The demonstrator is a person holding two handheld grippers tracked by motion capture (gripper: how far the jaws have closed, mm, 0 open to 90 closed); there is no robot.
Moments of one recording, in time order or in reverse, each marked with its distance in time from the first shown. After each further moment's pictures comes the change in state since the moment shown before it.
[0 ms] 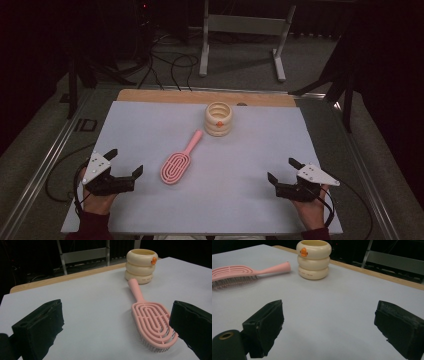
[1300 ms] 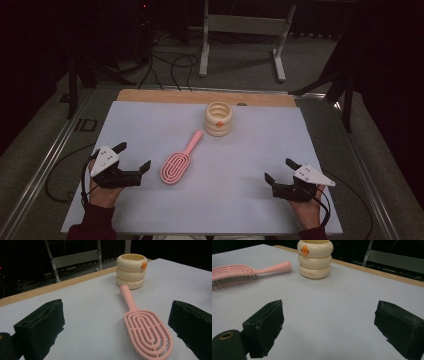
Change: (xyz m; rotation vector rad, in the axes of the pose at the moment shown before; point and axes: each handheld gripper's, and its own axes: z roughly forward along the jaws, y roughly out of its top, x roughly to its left) left arm -0.007 0.021 0.018 -0.008 -0.064 0.055; right arm 0.005 -0.005 0.007 -0.005 -0.003 0.005
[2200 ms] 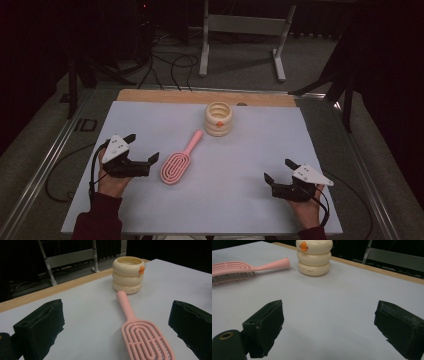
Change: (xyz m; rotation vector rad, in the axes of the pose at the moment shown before) left arm 0.001 0.019 0.026 0.021 -0.033 0.009; right arm 0.000 -0.003 0.004 0.012 0.000 -0.001
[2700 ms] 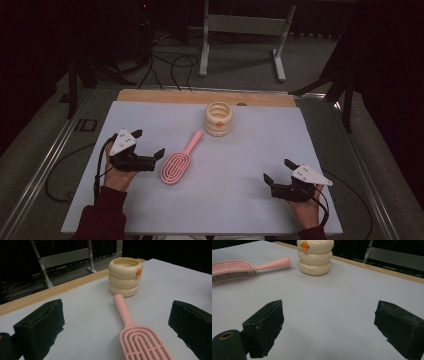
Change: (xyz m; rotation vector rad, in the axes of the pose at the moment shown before) left arm 0.001 0.009 0.018 0.002 -0.036 0.005; right arm 0.001 0.000 0.001 0.006 0.003 0.000
